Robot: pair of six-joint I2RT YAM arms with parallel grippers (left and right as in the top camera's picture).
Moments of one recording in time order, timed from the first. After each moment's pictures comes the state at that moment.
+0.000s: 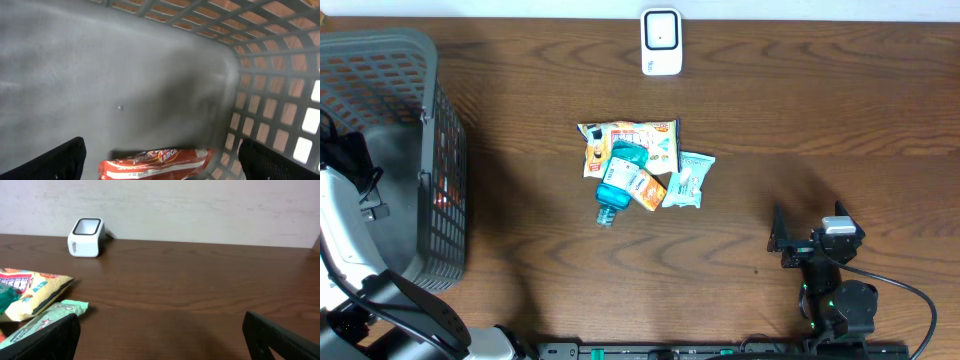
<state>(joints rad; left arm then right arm) 0.67 1.61 1.34 -0.84 -0.08 -1.26 0.06 0.03 0.01 -0.07 0.02 -0.01</state>
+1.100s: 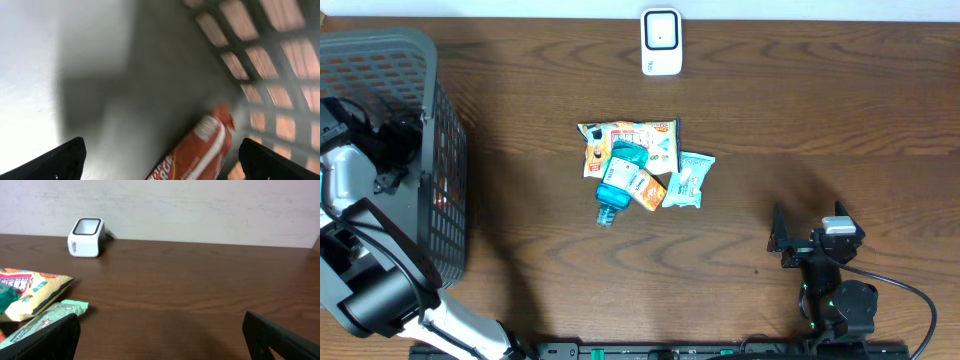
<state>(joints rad) 0.63 1.90 1.34 -0.55 0.30 -0.37 0.06 0.03 0.01 -0.07 0.02 -0.01</state>
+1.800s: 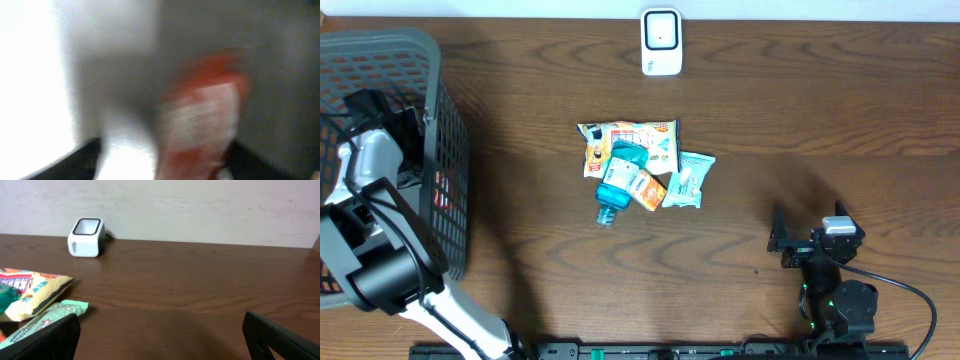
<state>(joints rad) 0.51 2.00 1.38 -0.67 0.04 0.09 0.06 0.03 0.01 -0.07 0.02 -0.01</state>
